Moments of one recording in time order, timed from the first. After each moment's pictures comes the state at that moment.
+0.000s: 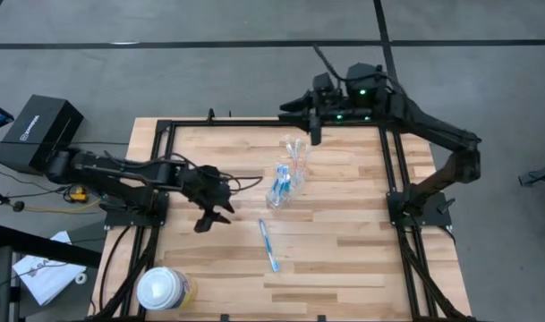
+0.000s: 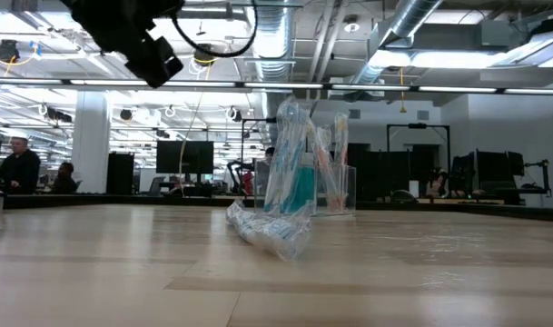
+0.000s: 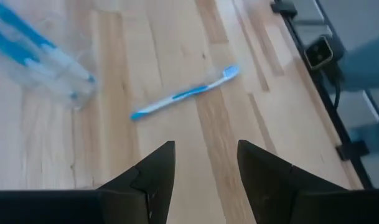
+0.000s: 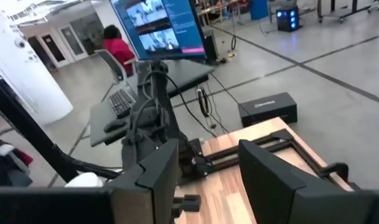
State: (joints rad) left arm -0.05 1.13 0.81 -0.50 0.26 -0.01; right arm -0.27 1.48 1.78 -0.44 -0.21 0.28
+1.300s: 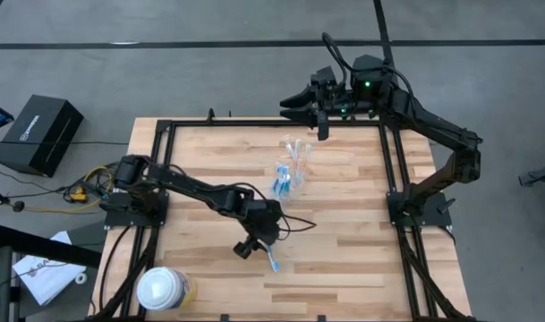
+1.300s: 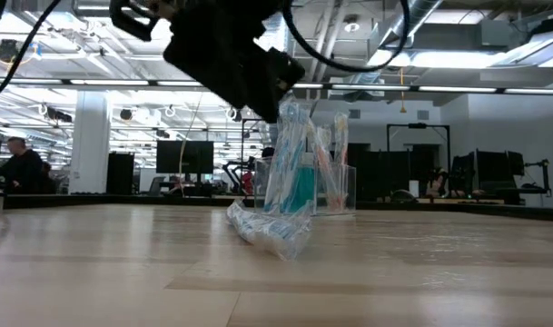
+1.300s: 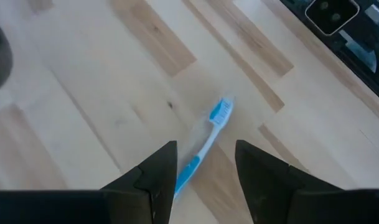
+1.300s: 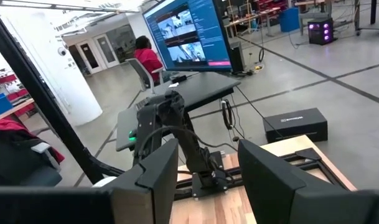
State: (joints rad) left arm -0.19 1.82 1.29 -0.46 0.31 0.38; right arm -0.32 1.48 1.78 -0.36 -0.37 0.28
